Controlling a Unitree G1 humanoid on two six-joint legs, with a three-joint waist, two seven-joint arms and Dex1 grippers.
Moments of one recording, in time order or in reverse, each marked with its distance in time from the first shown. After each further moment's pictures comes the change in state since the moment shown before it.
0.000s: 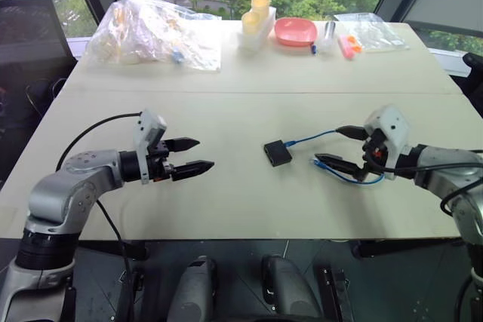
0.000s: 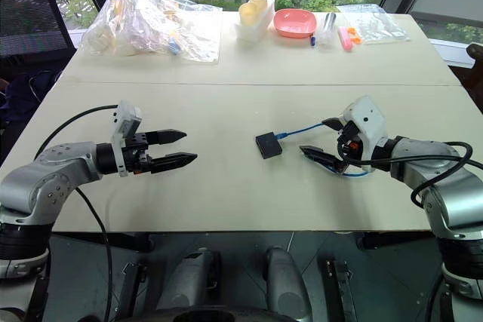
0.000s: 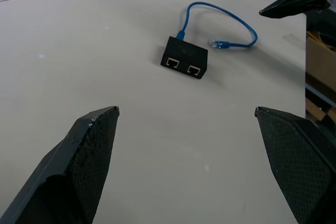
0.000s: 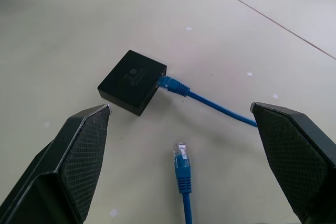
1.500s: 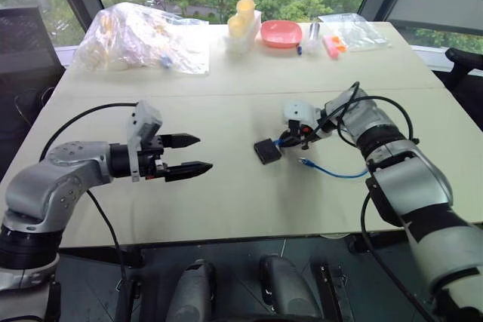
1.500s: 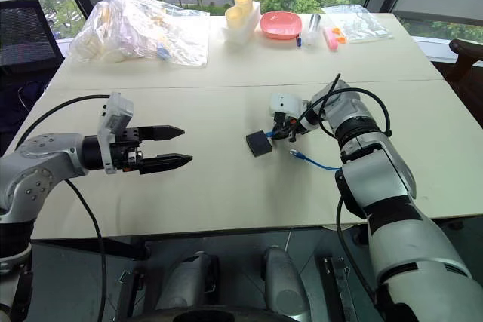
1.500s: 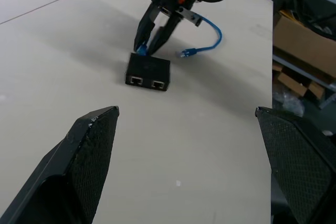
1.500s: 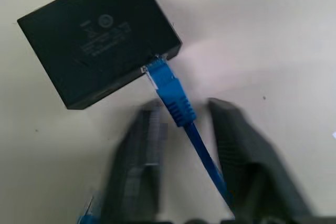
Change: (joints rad) left arm -0.027 0.095 0.016 -0.075 -0.067 0.050 -0.042; right arm -0.966 0.440 0.545 1.591 -0.777 -0.871 0.448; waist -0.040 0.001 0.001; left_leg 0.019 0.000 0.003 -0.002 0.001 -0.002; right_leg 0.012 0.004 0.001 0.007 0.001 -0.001
